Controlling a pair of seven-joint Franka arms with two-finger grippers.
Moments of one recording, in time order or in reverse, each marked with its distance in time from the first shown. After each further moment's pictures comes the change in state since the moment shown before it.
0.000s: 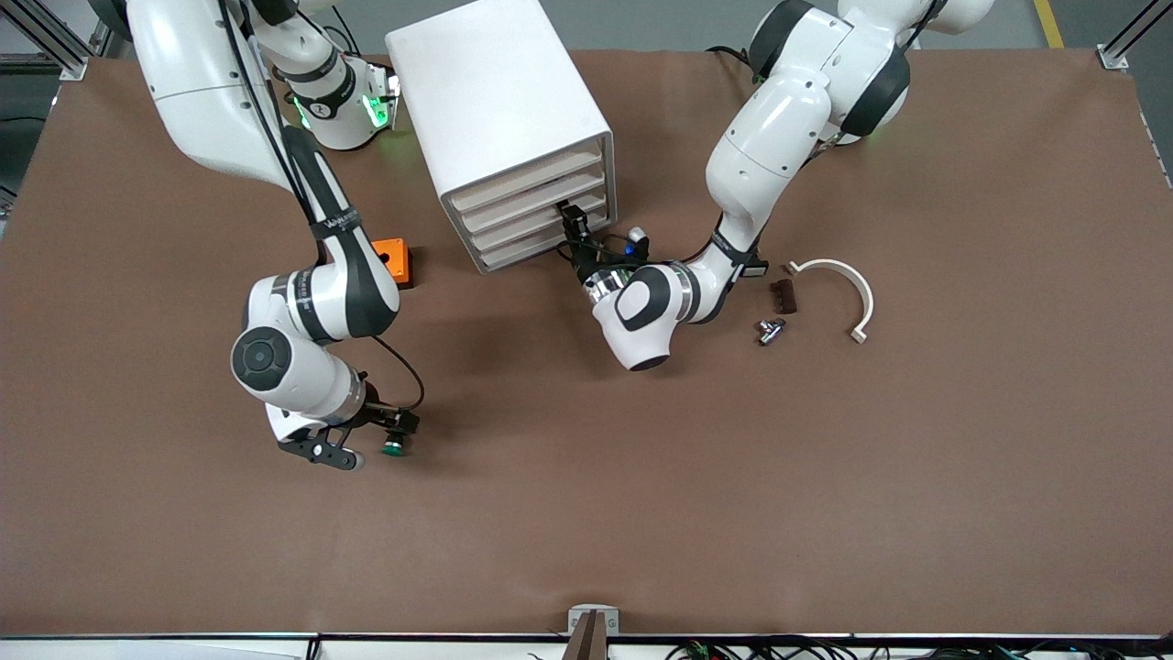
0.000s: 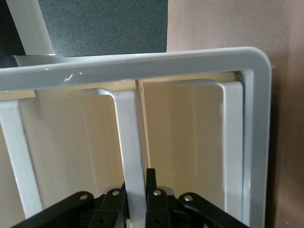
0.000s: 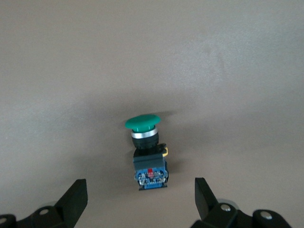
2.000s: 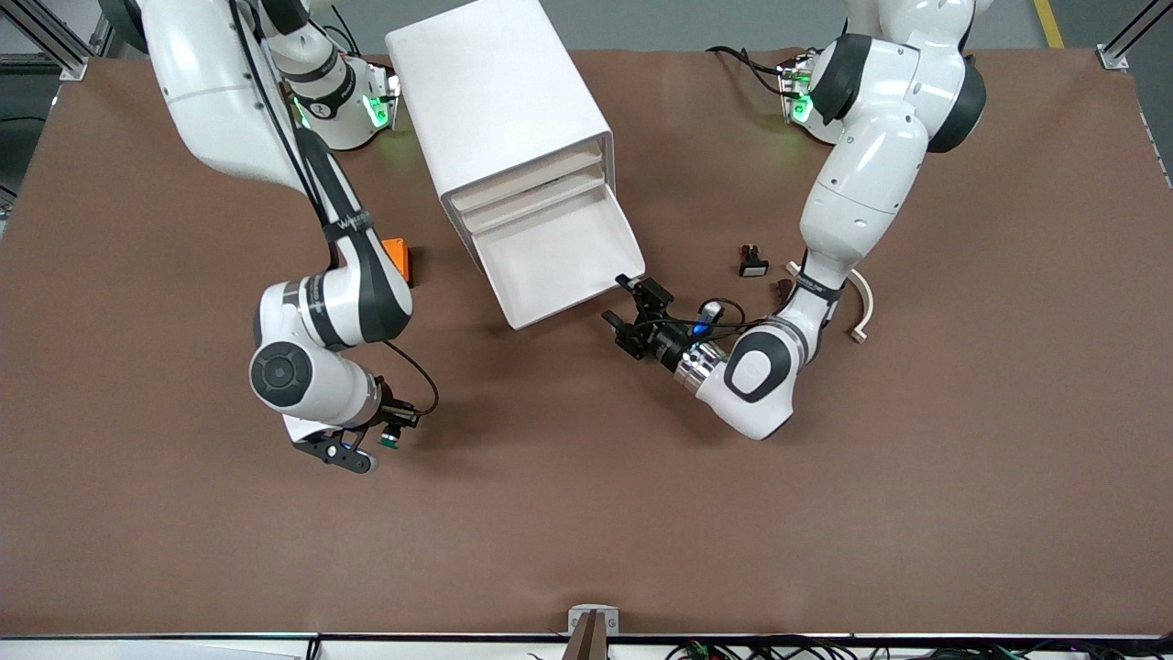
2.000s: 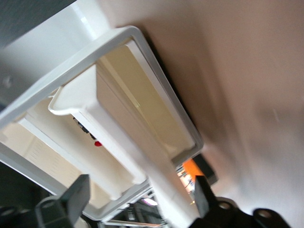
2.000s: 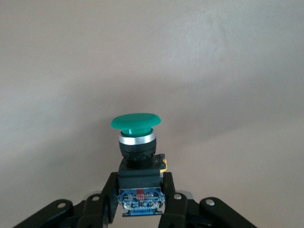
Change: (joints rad) left arm 0.299 -0.026 0.006 0.043 -0.040 0.053 0.547; right arm 0.051 -0.022 -0.004 0.135 -0.001 -0.269 0.156
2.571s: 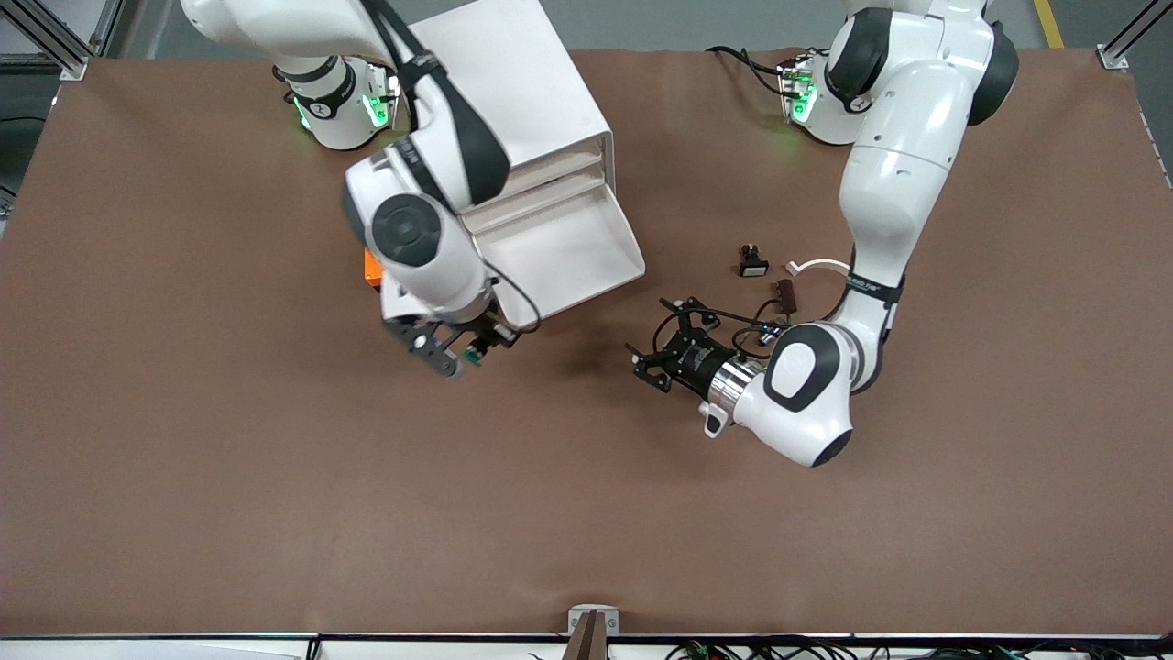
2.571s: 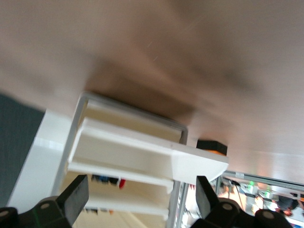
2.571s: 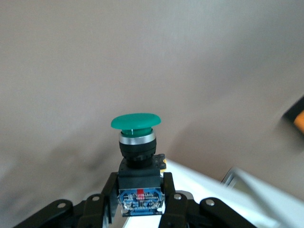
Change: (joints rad) left arm 0.012 -0.133 0.062 0.106 0.266 0.050 0.595; right arm 0.301 -0.176 0.008 -0.083 0.001 -0.026 0.658
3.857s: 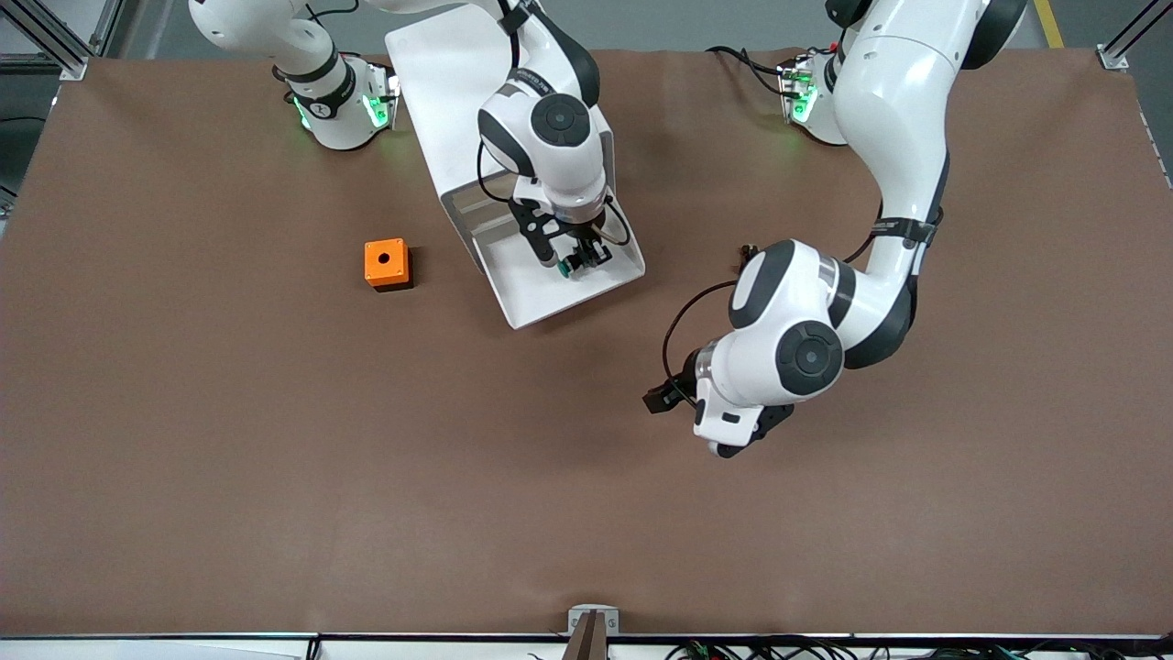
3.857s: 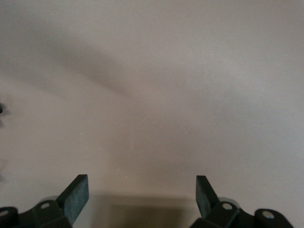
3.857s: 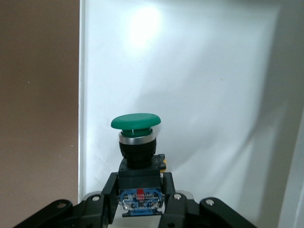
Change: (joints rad) left arm -0.139 -0.184 0.001 -0.006 0.622 0.366 0.126; right arm 0.318 -0.029 -0.001 -0.257 0.000 0.299 0.632
